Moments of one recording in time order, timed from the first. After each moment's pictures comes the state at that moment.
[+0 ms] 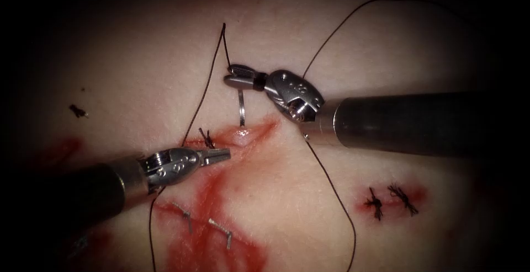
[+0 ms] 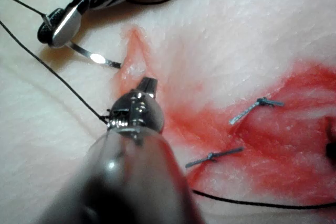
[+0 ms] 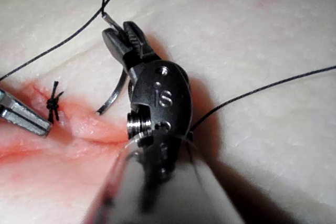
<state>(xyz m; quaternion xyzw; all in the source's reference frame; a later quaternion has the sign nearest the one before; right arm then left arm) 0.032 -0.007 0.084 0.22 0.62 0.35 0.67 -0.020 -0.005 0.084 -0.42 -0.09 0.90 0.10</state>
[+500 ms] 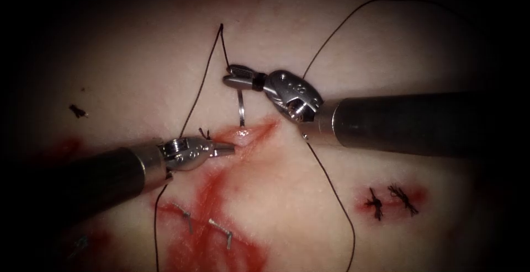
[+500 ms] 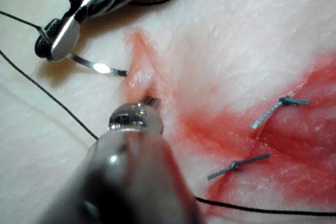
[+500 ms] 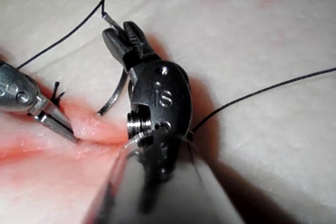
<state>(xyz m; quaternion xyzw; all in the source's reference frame) 0.032 -0.008 0.084 0.22 0.62 0.35 0.67 -0.020 -0.003 0.089 -0.32 -0.08 0.94 0.09</state>
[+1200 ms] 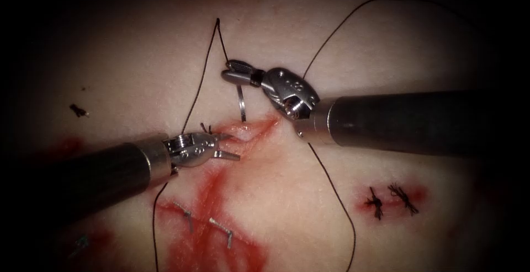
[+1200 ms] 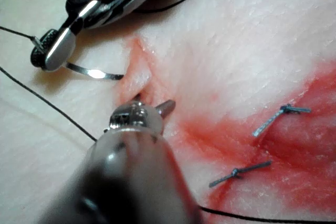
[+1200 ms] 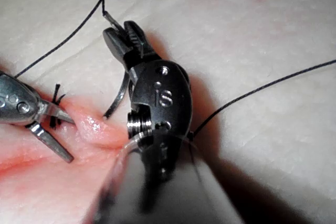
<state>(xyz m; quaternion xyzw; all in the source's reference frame) 0.033 -0.009 0.084 0.21 0.61 0.34 0.68 -0.021 0.000 0.088 -0.34 -0.05 0.93 0.13</state>
